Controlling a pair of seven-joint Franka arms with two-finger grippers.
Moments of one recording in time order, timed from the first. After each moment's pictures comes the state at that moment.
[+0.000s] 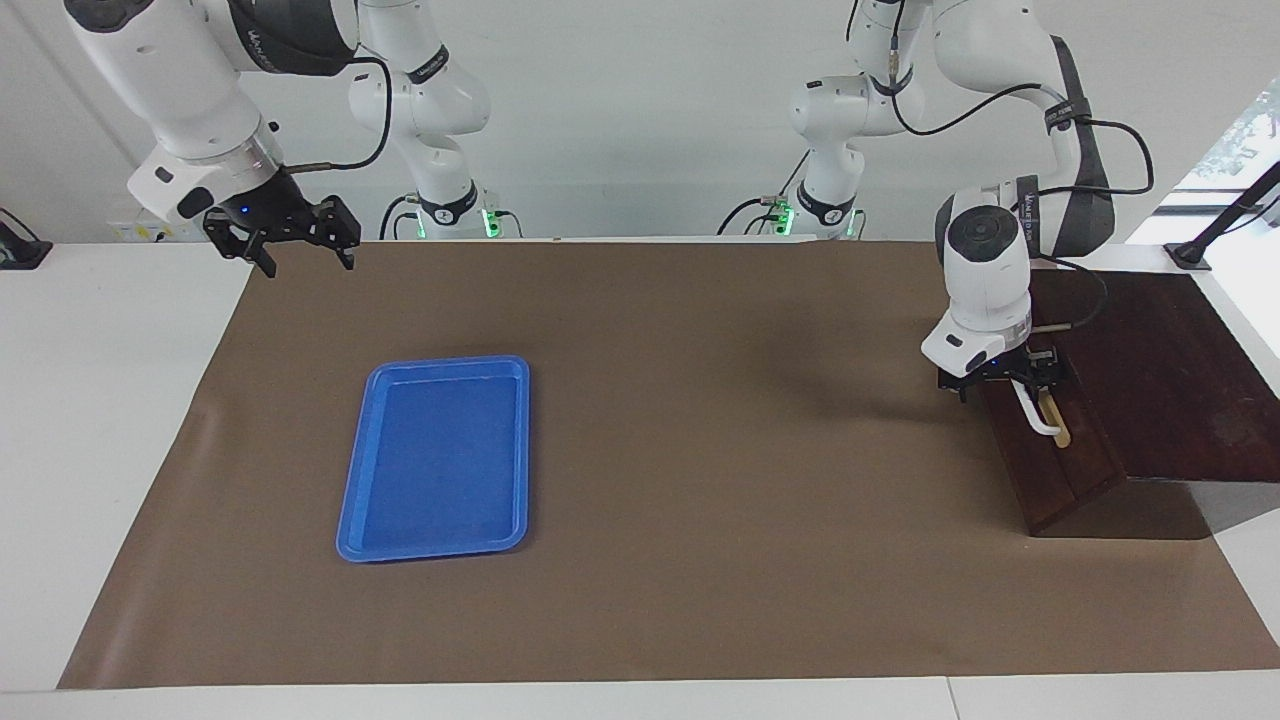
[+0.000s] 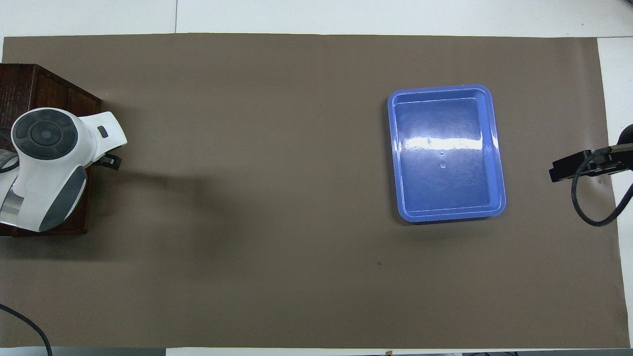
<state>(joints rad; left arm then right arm) -0.02 0.11 -0.05 -2.08 0.61 2.22 -0.05 -0.05 -0.05 0.02 -1.66 -0.01 1.51 -0.14</state>
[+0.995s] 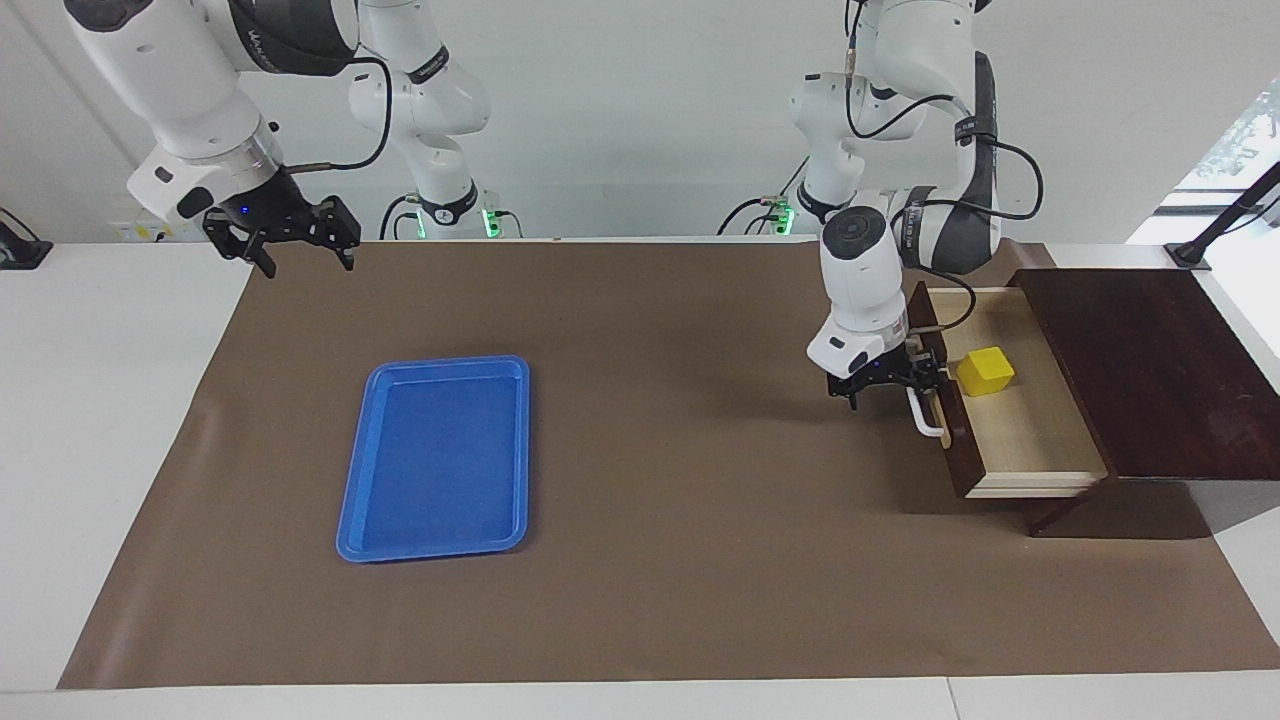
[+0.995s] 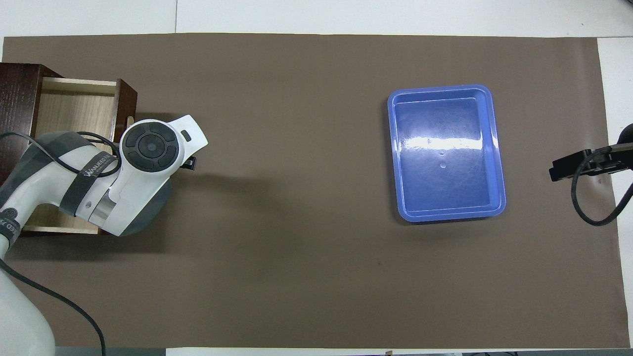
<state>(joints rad) -0.28 0.15 -0.05 -2.04 0.52 2.17 -0.36 -0.05 -0.05 0.02 -1.66 -0.01 1.52 -0.14</state>
